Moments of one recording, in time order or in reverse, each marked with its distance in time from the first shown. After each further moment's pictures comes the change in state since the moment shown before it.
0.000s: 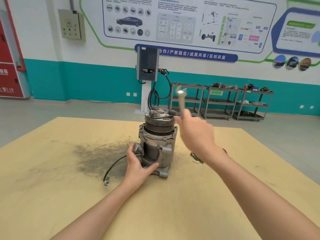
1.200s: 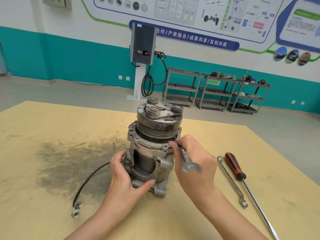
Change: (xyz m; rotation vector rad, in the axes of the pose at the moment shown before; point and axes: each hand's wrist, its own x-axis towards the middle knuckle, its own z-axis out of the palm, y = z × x) left_hand 0.003 -0.017 0.004 0.094 -0.027 0.102; right_hand -0.029 0.007 0.079 0.099 0.509 -0.128
